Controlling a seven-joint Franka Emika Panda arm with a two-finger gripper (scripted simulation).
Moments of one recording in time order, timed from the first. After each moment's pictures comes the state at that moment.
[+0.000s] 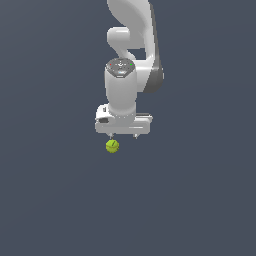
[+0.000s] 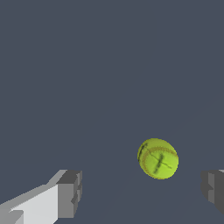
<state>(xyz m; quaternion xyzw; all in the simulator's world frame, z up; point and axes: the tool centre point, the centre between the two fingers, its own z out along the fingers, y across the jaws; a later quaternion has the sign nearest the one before) -0.002 -0.018 0.169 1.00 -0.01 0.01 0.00</state>
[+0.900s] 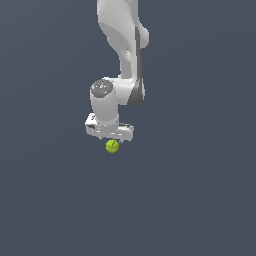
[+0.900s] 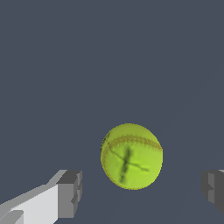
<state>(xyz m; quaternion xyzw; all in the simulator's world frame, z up) -0.035 -0.079 0.092 1.00 -0.08 0.00 0.00</state>
